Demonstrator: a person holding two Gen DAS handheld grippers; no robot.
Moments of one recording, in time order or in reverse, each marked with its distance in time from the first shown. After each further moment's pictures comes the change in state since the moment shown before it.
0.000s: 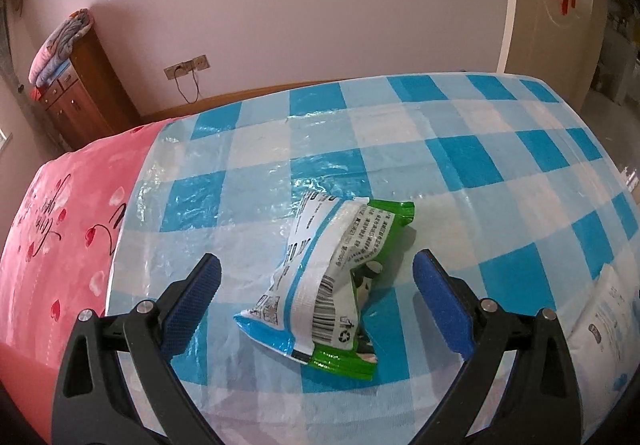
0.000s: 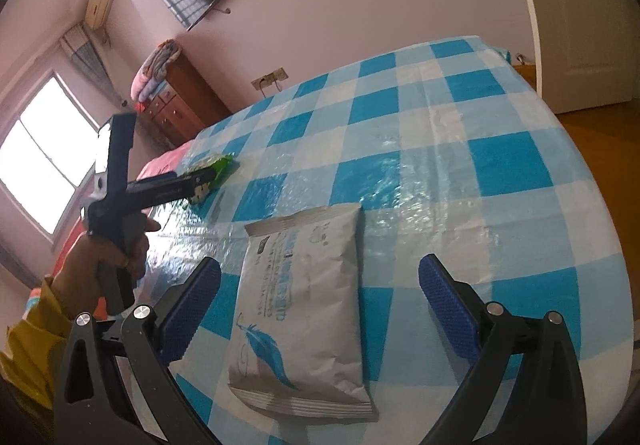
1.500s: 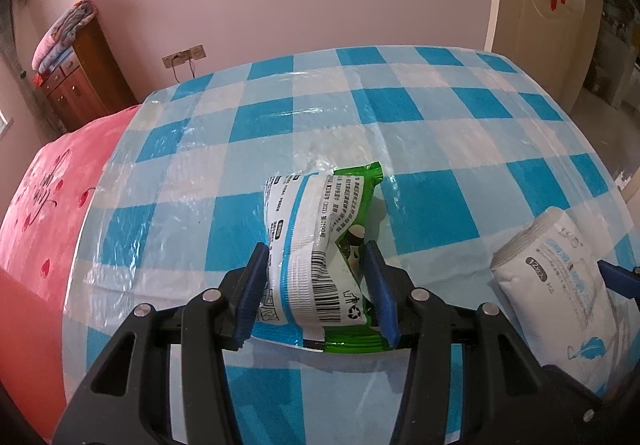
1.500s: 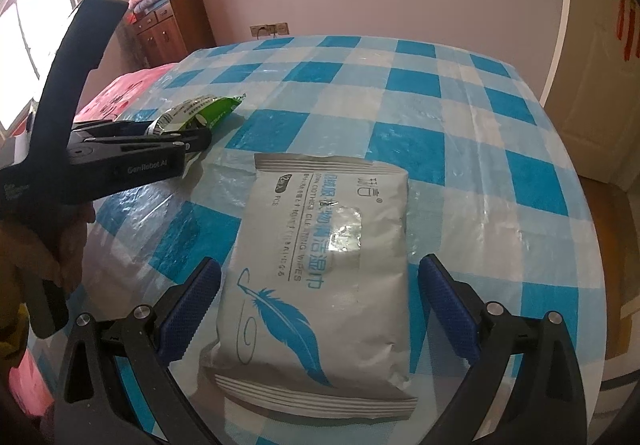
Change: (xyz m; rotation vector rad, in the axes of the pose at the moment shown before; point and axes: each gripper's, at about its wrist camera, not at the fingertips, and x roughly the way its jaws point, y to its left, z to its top) left arm -0.037 -0.059 -0.054 -0.035 0.013 -0.012; right arm 0.037 0.053 -0.023 -0.293 0.107 -0.222
